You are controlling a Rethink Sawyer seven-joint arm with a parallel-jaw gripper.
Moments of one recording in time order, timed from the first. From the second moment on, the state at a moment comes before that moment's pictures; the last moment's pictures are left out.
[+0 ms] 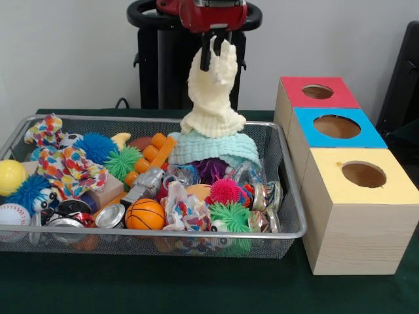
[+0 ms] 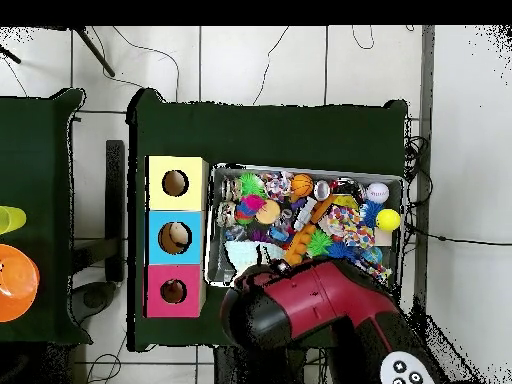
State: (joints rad) arm -0.71 -1.08 0.68 2.14 -0.64 0.64 1.64
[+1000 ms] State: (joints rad) arm -0.74 -0.98 0.67 1.96 -0.70 0.63 1.64
